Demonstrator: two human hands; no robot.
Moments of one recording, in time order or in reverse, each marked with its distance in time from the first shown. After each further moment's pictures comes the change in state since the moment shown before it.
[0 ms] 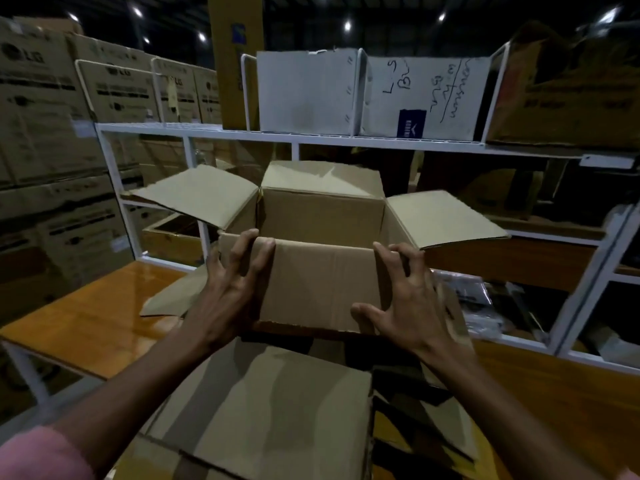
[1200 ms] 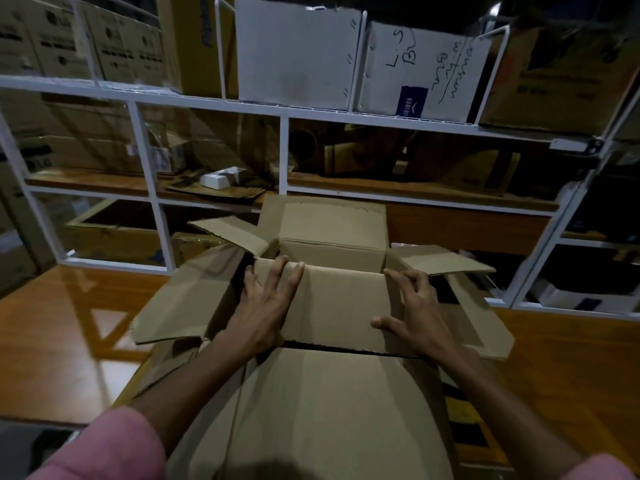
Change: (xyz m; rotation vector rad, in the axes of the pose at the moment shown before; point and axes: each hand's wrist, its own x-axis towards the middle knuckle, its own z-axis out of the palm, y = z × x) left_hand 0.024 -0.117 0.110 -0.152 -0.382 0.094; right_hand -0.001 -0.055 0.108 -0.074 -0.194 0.423
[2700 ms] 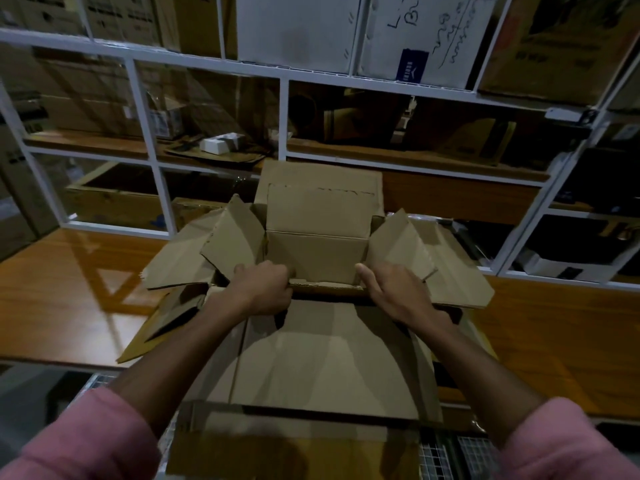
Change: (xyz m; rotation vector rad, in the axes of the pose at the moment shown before) left_hand -0.049 0.036 -0.035 -0.023 -0.274 -0.094; right_hand -0.036 -0.027 0.012 -0.129 -0.091 -0.102
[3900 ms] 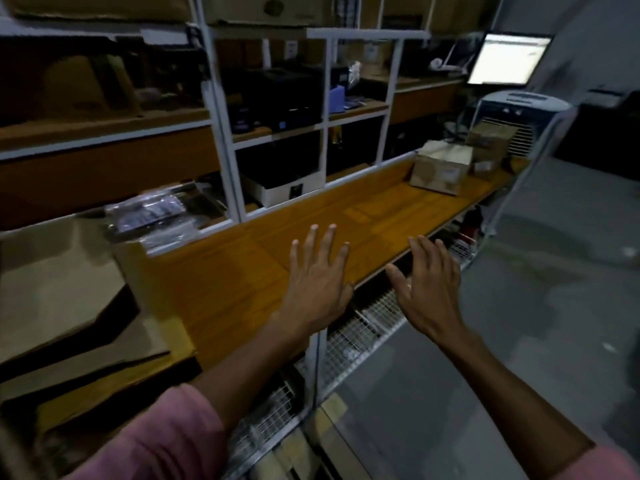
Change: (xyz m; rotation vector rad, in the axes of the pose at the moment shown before) left_hand 0.010 0.633 0.147 -0.030 0.253 0.910; right_hand -0.384 0.418 -0.206 -0.291 0.485 0.813
